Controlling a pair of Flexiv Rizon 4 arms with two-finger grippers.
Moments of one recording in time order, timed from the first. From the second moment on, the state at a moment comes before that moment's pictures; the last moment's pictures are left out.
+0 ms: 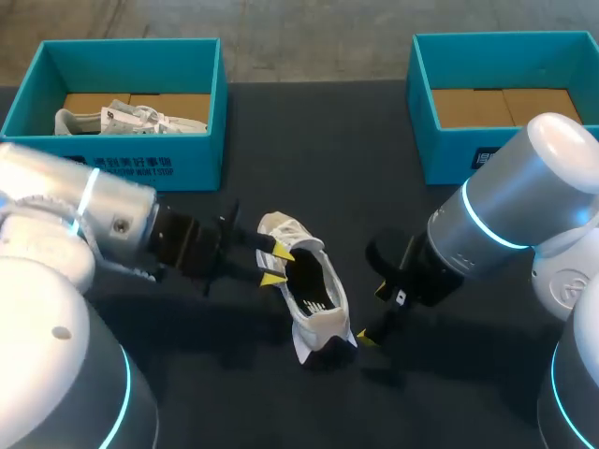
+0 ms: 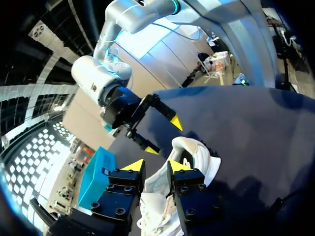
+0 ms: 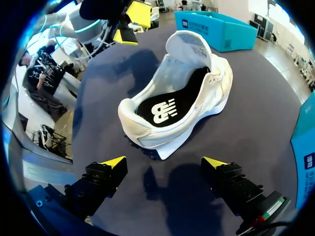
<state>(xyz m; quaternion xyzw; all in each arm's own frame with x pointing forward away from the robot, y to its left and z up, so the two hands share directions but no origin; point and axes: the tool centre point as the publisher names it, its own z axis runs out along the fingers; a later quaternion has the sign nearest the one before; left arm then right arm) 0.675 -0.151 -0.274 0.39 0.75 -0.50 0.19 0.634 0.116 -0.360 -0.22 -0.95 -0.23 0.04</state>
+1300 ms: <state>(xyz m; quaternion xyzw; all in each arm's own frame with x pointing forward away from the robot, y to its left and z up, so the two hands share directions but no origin) 0.656 -0.159 -0.278 0.59 0.77 -0.23 0.02 0.633 -0.015 -0.289 -0.16 -0.98 -0.14 0.05</state>
